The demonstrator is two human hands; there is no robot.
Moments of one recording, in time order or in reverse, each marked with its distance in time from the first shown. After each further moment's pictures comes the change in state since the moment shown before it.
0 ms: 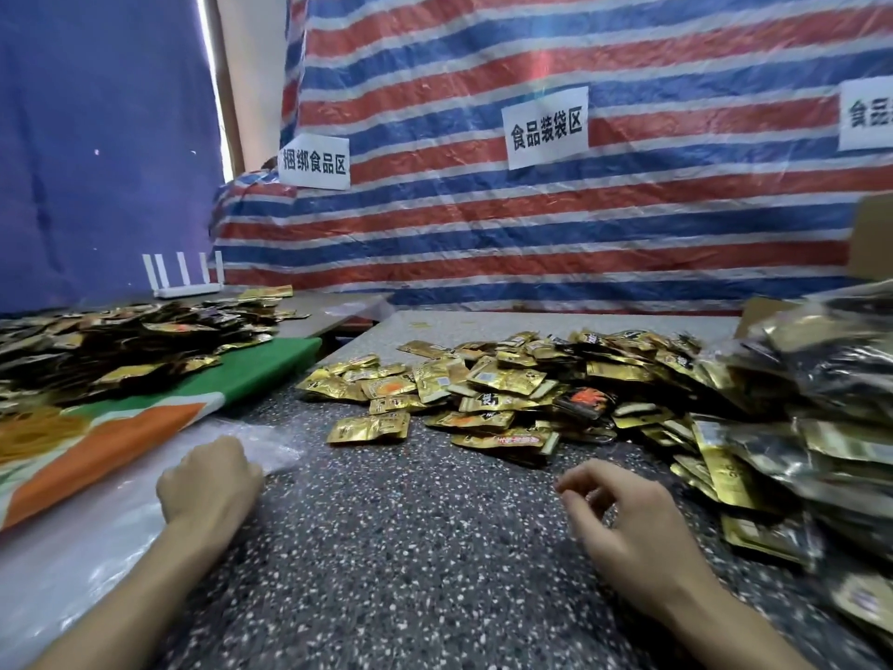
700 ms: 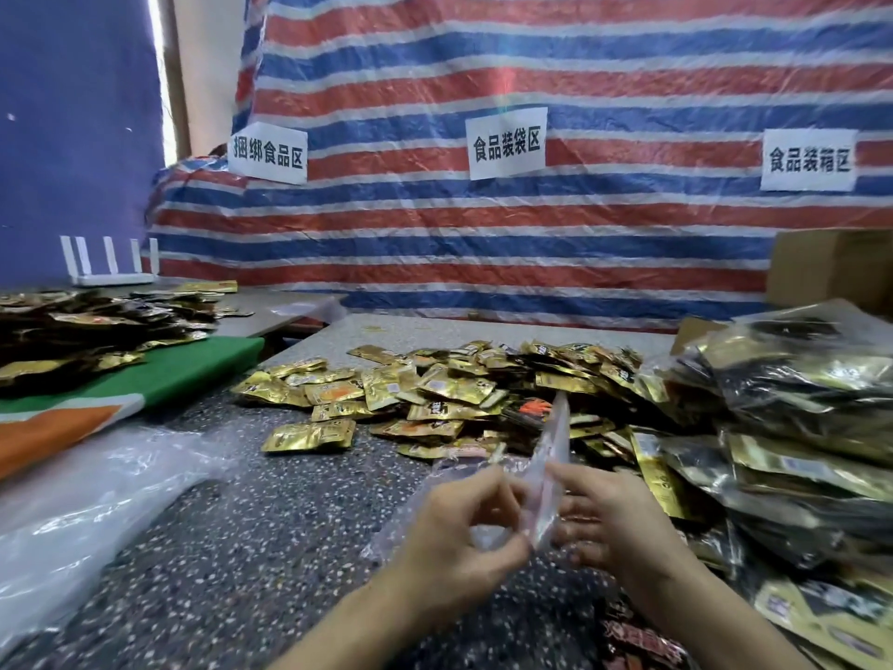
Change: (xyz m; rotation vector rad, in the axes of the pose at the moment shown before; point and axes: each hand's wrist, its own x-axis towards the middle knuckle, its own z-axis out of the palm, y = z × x) left_hand -0.149 0.187 -0.024 -1.353 -0.450 0.987; right_hand 0.013 -0.002 -0.035 0.803 -0.140 0.594
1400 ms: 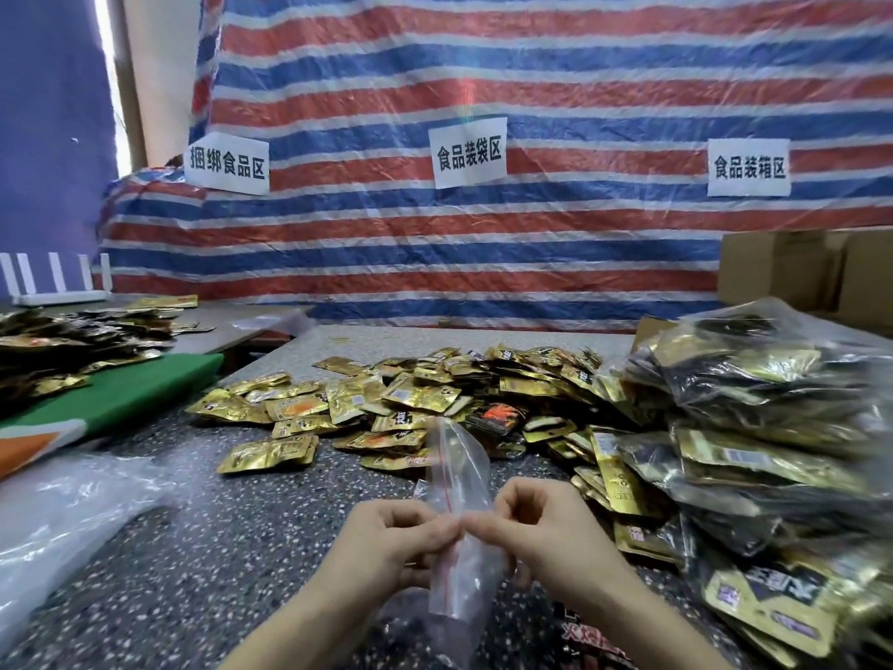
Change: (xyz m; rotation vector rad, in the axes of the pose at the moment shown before) left_hand -0.004 -0.001 -0.013 -0.523 0.105 -0.719; right_hand -0.012 0.001 0.010 -0.310 -0.060 -0.218
